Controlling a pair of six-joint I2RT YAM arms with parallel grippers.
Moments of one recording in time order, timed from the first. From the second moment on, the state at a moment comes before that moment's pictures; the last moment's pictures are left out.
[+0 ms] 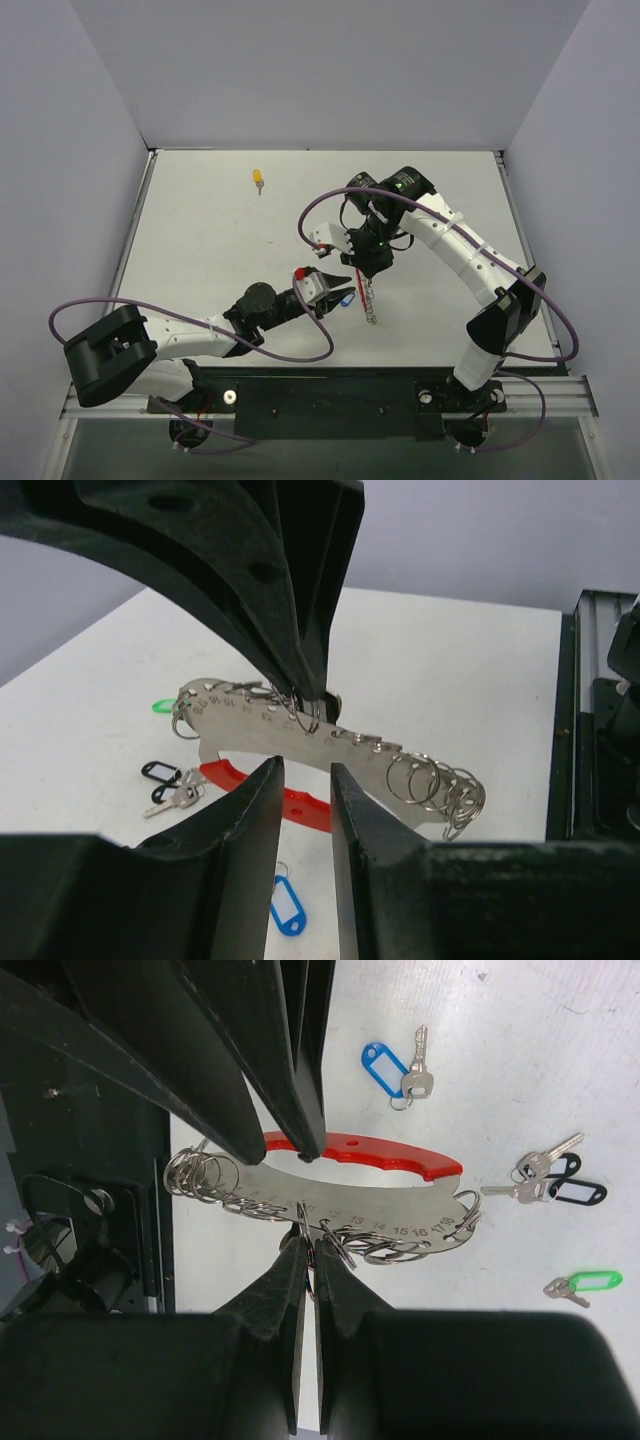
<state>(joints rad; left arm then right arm) -1.04 1.30 0.42 0.98 0.12 0.07 0.71 1.70 1.78 -1.52 -0.32 -1.00</state>
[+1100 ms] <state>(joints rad) -1.02 1.39 0.45 1.14 0.18 -0.07 0.71 1.70 1.76 -1.54 -0.42 -1.01</state>
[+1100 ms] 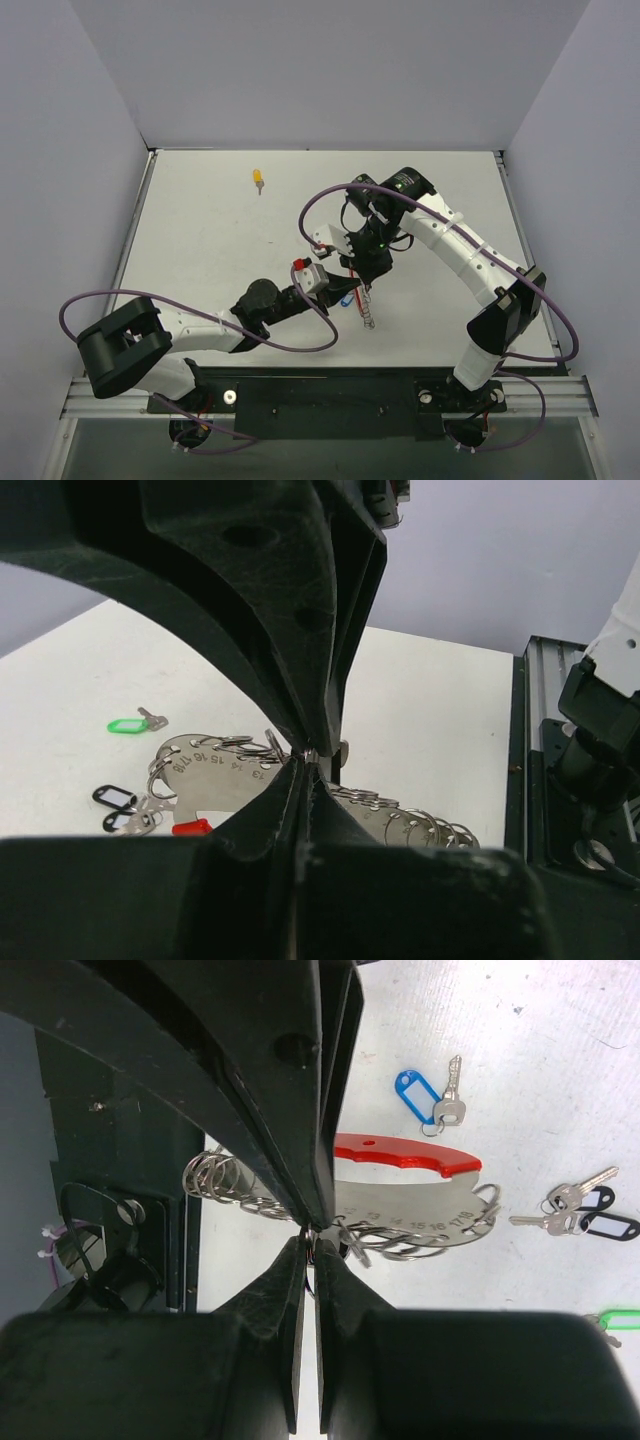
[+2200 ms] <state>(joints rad) -1.00 1.39 0.51 1.03 0.24 -0.13 0.68 1.69 1.76 -1.56 -0.45 -1.01</state>
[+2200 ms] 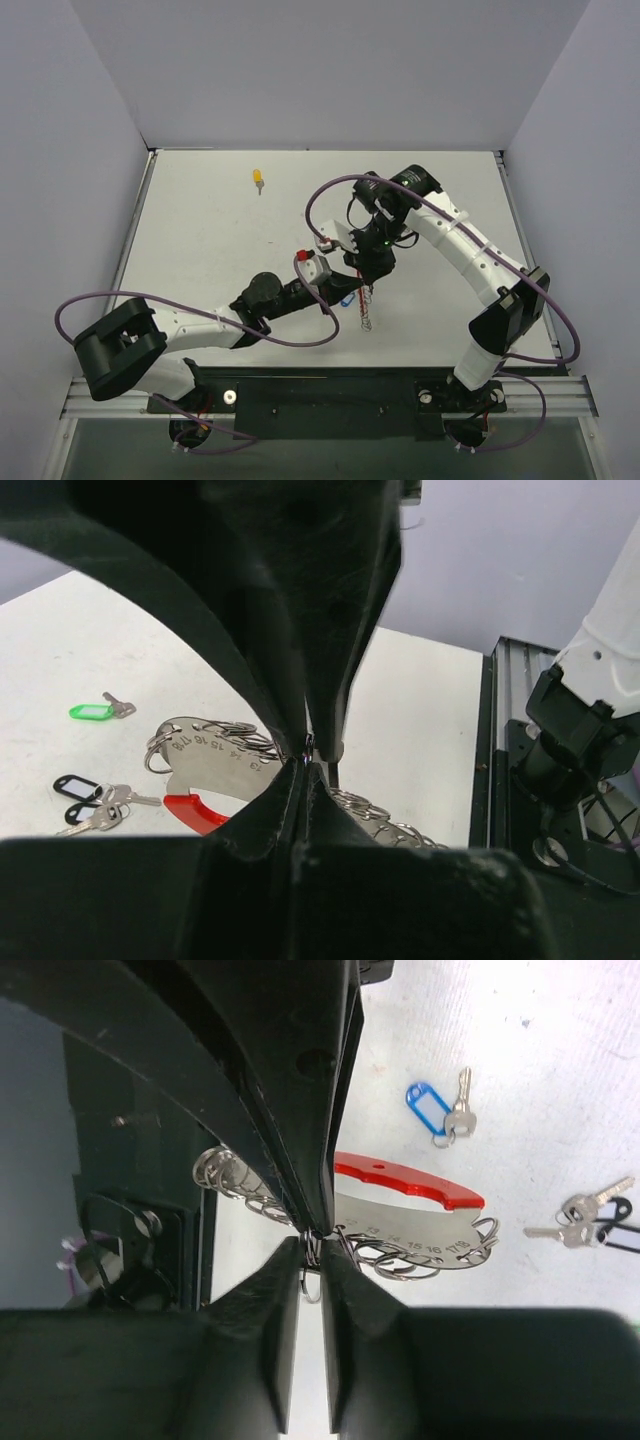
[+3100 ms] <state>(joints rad) -0.95 1.43 0.39 1.25 0.07 -0.51 0.39 1.58 1.68 -1.54 -0.99 -1.11</state>
